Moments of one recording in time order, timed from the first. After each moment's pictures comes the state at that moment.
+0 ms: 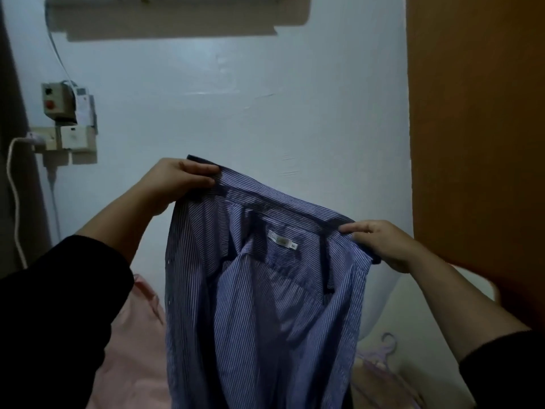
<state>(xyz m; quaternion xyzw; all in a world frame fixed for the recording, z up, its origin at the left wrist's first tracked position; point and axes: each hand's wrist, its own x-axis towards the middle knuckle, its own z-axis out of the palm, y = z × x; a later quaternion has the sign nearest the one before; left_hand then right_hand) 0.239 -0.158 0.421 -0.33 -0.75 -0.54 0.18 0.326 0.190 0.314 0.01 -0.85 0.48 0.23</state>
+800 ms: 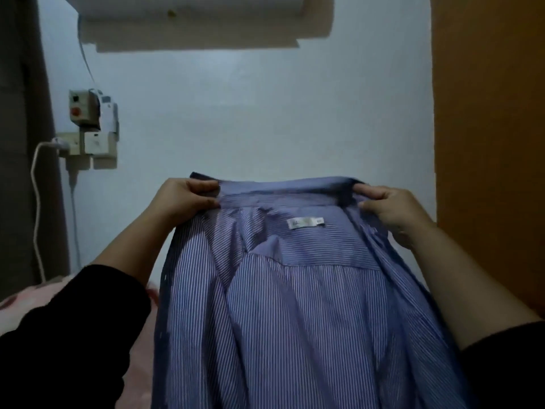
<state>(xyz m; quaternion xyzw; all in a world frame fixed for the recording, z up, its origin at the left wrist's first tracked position) 0.214 -0.170 0.405 -0.22 -0.79 -0.51 0.27 0.294 0.158 0.381 0.03 -0.73 0.56 0.38</state>
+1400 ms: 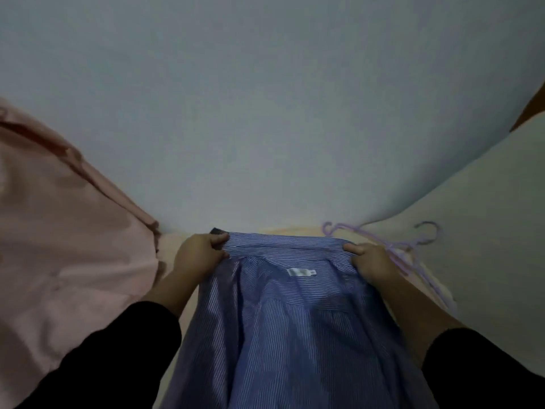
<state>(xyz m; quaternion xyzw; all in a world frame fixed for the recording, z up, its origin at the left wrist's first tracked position) -0.015 -0.059 -0.025 -0.07 -0.95 -0.29 -0.04 0.087 0.257 -0.044 -0.20 -0.91 0.35 0.05</state>
